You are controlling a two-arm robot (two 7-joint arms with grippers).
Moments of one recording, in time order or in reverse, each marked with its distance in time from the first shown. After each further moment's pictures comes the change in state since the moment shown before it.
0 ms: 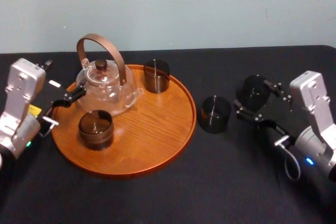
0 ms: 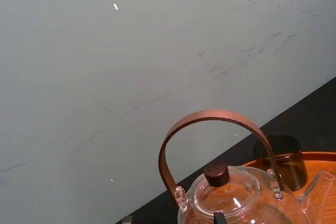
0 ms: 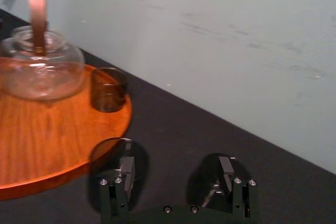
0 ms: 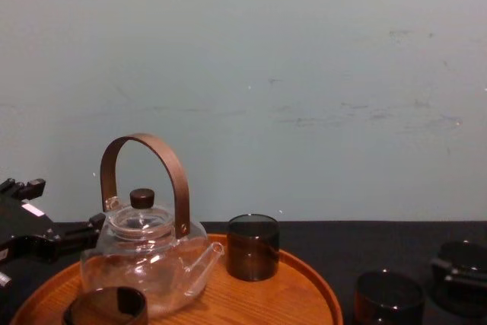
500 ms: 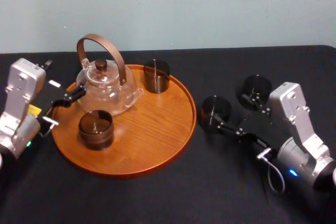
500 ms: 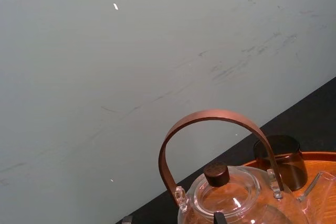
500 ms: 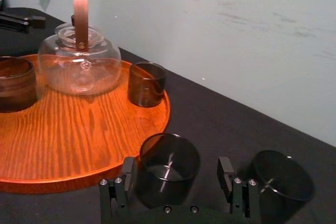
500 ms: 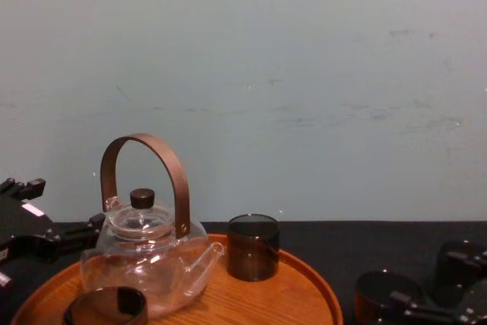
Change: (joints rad) left arm 0.000 0.000 0.000 0.000 0.000 0.000 0.000; right arm -0.018 -0.052 -0.023 -0.013 -0.010 0.040 0.064
